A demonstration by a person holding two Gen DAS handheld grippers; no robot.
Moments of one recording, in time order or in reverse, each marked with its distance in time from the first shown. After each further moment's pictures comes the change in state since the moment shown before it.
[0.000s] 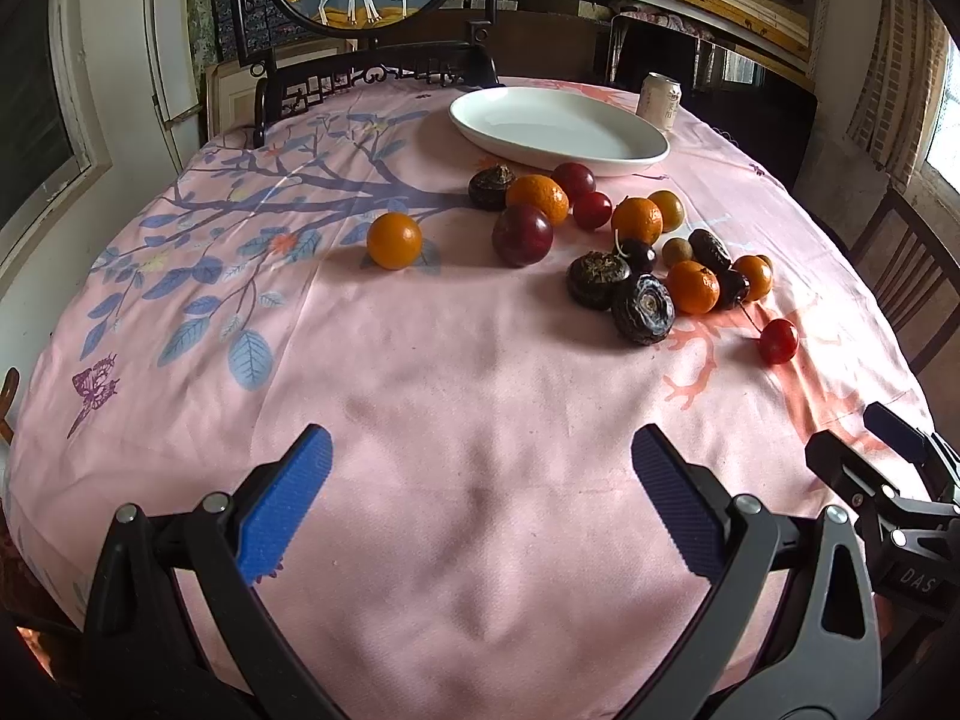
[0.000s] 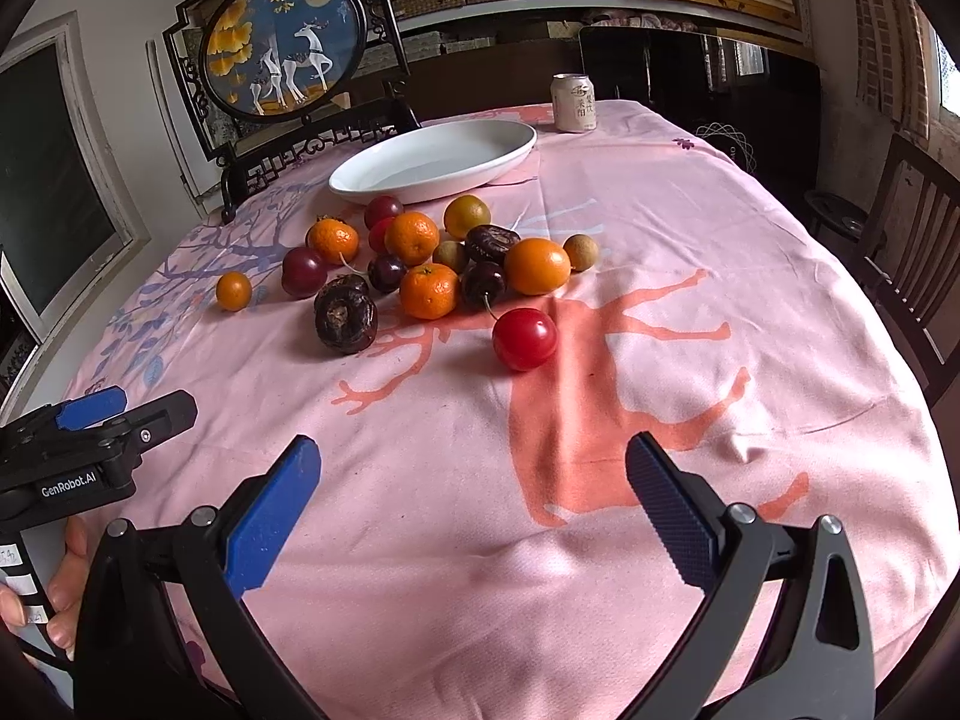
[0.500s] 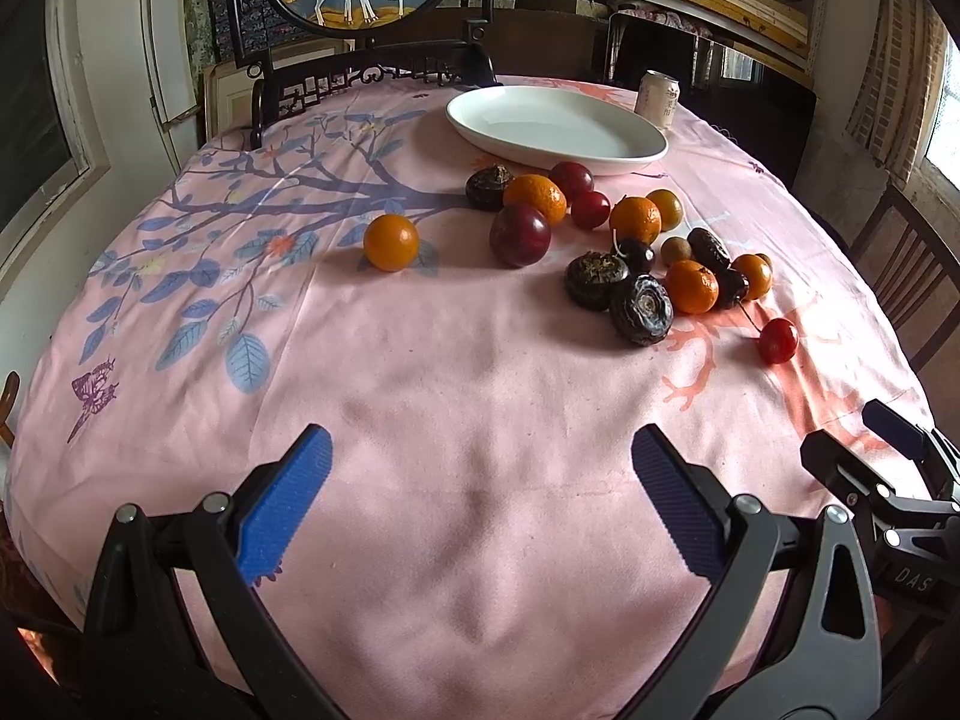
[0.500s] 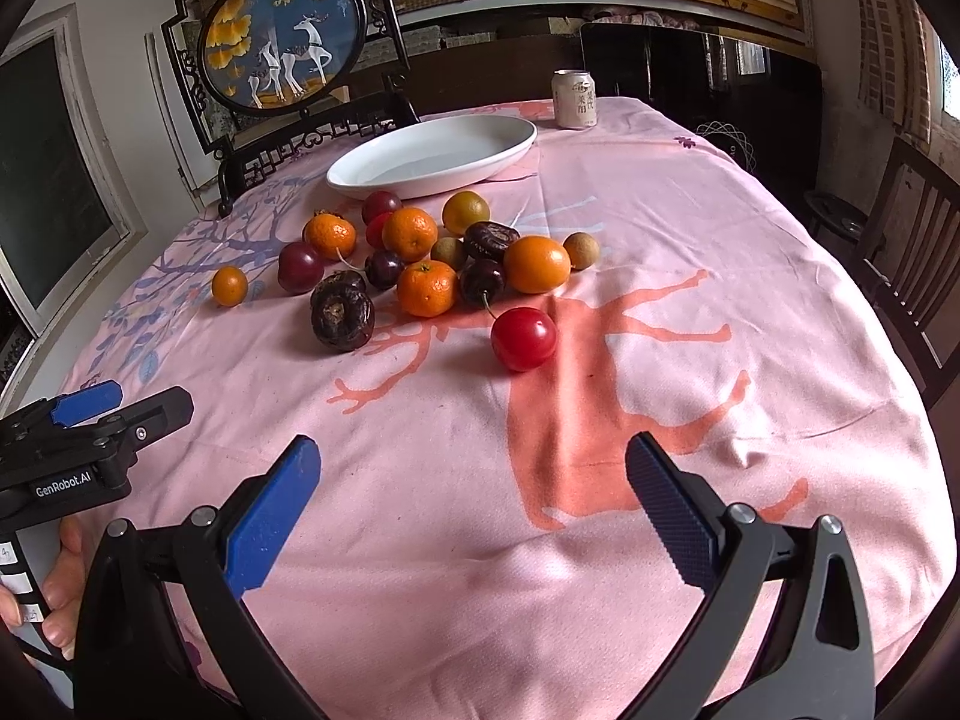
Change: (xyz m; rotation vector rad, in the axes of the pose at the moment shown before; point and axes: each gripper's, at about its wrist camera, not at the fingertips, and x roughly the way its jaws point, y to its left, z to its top) left arm 0.001 -0.003 0.000 0.007 0.002 0.002; right arm 0.003 0.001 0.002 -0.008 0.014 -0.007
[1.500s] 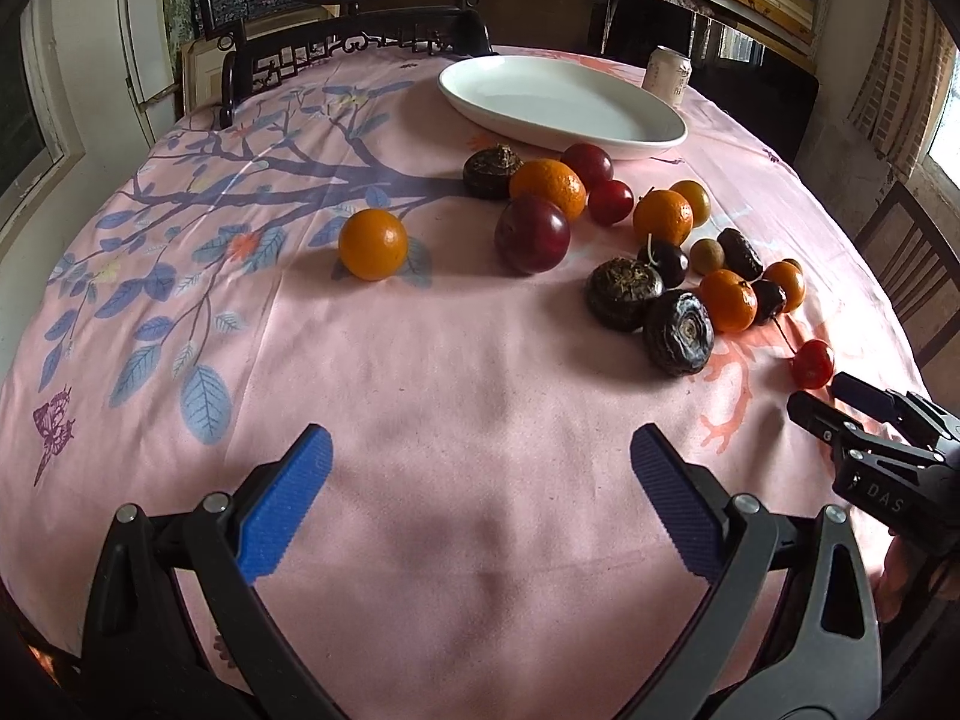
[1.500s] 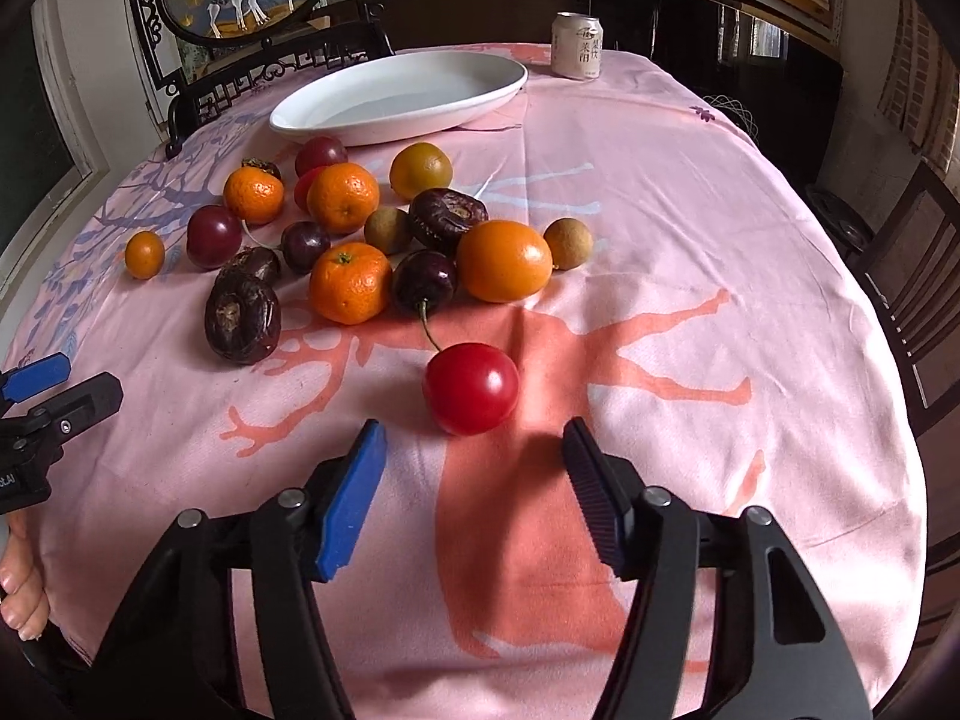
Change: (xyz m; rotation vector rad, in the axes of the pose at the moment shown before) left arm 0.045 0.013 0.028 -0.002 0.078 -0.046; right arm 0.065 -0.015 0.037 -0.087 0.164 -0.090
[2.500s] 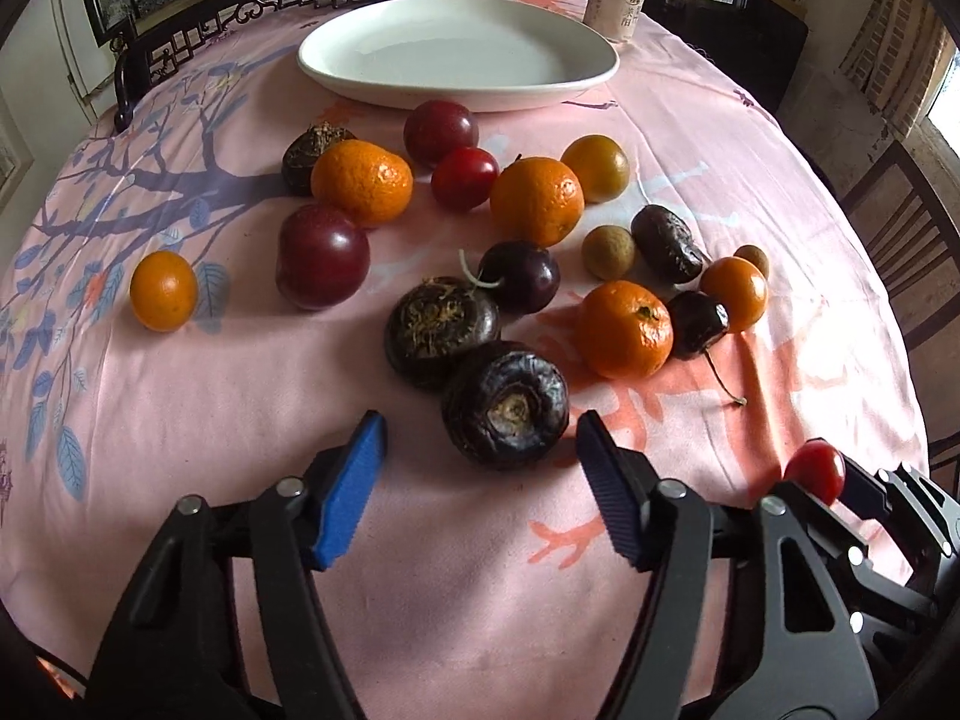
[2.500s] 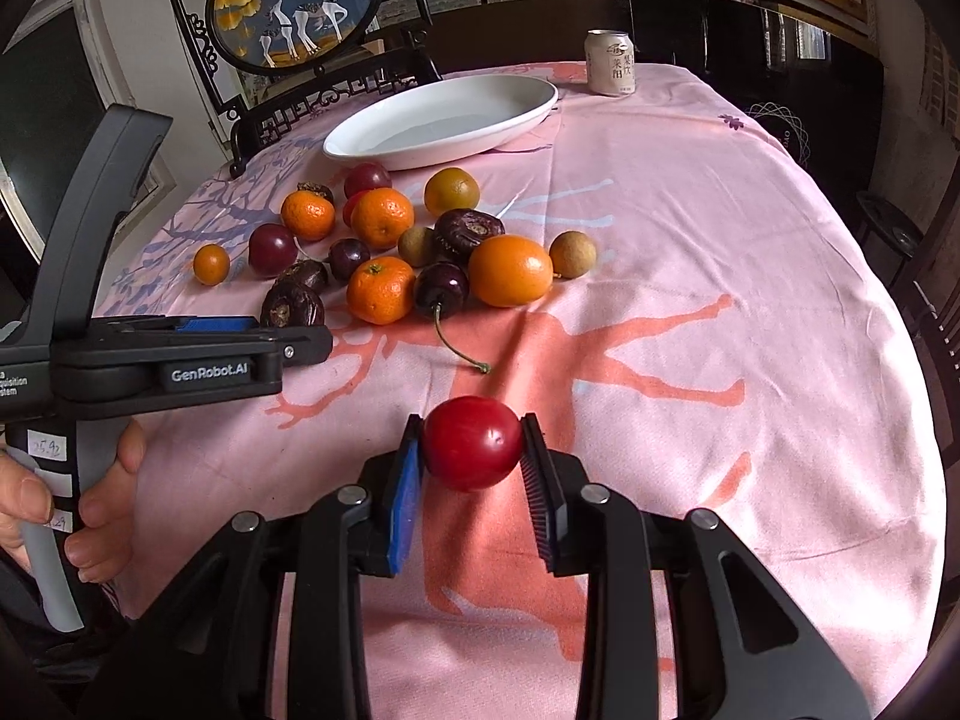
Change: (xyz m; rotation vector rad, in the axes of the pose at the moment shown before) left arm 0.054 -0.087 0.038 0.047 0.154 -0.022; right arm -0.024 -0.031 -0.011 -0.015 -0.050 0.202
